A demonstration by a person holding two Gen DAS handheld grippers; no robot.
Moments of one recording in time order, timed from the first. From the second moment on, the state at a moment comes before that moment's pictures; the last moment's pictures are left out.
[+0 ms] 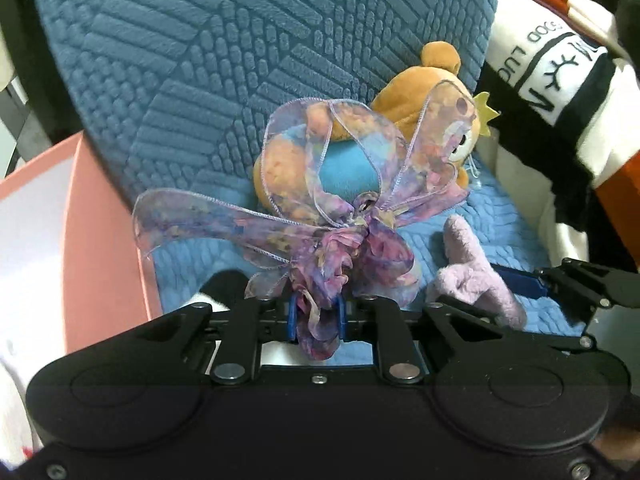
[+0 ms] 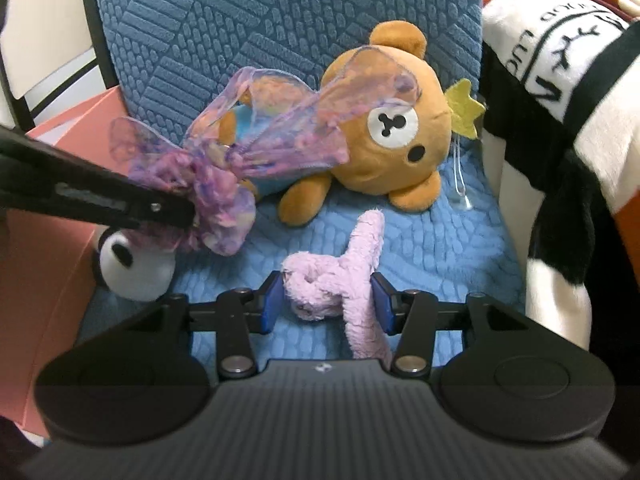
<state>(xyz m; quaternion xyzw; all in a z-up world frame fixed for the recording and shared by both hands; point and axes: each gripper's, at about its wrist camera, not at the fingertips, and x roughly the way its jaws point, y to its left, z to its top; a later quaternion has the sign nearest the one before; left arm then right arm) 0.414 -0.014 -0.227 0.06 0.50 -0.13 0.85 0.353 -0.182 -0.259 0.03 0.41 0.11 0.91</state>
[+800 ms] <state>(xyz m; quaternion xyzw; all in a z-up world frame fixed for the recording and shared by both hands) 0.274 0.013 -0.212 -0.05 0.52 -0.13 0.84 0.258 -0.186 -0.235 0.08 0.42 0.08 0.90</state>
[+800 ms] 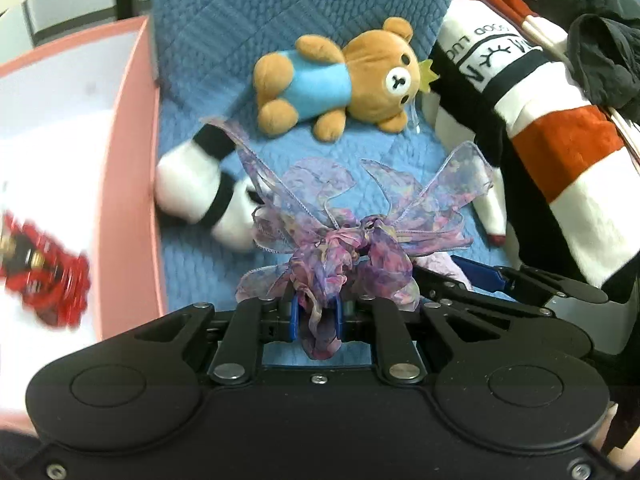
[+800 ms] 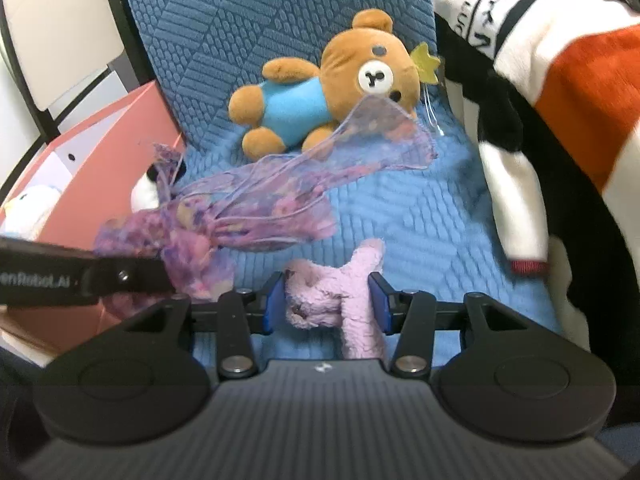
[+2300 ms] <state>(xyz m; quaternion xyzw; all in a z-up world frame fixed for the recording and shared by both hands) 0.202 0.023 -0.247 -0.08 0.53 -0.06 0.84 0.236 -0.190 -0.255 0.14 0.45 0.10 0.88</state>
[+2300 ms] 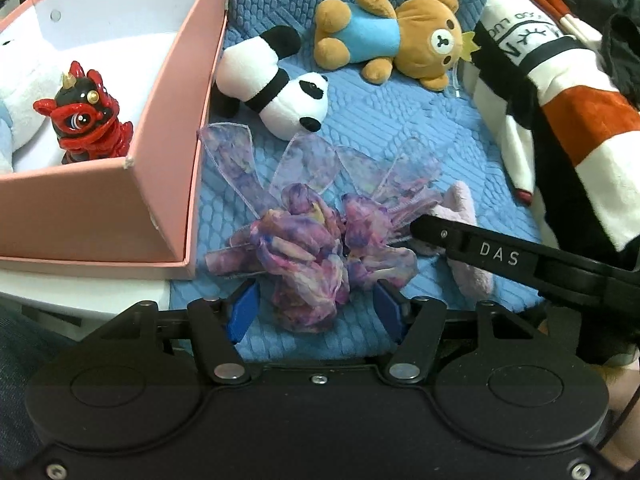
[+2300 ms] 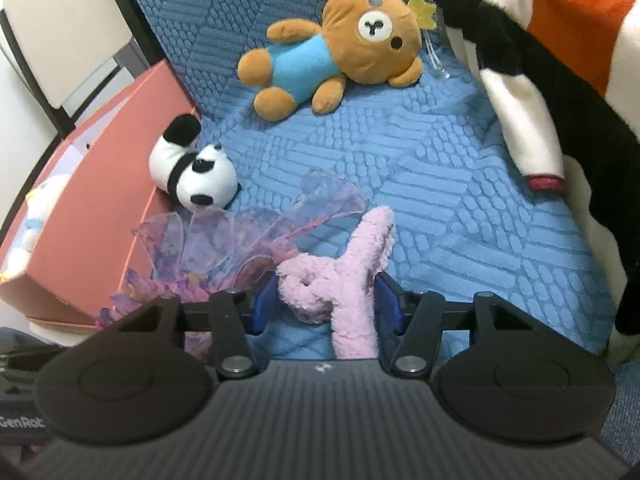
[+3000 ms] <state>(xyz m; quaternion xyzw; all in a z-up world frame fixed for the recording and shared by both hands) 0.221 0.012 -0.269 -0.07 0.51 -0.05 0.85 0.234 -0.197 -0.251 0.14 0.45 0.10 0.88</state>
